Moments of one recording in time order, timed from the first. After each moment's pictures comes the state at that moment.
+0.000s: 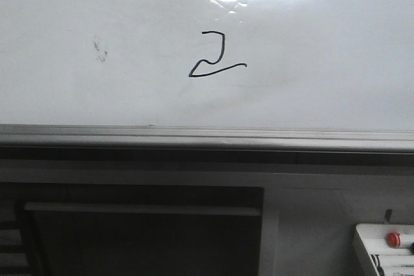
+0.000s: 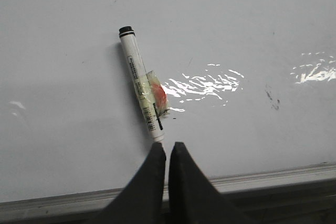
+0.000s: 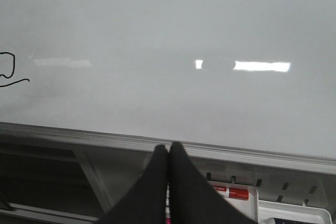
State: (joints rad) left arm -0.16 0.35 -0.40 -0.20 0.35 0.19; right arm 0.29 0.11 -0.60 -0.19 0.89 0.21
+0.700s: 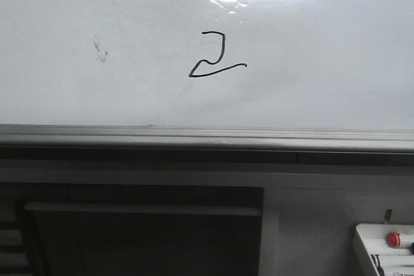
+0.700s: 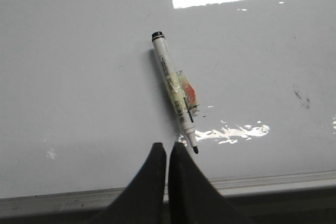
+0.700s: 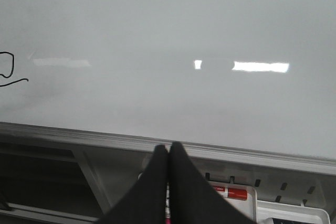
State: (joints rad) left arm -0.11 0.00 -0.10 -0.13 0.19 0.19; right arm 0.29 0.11 -0.60 -0.19 0.89 0.21
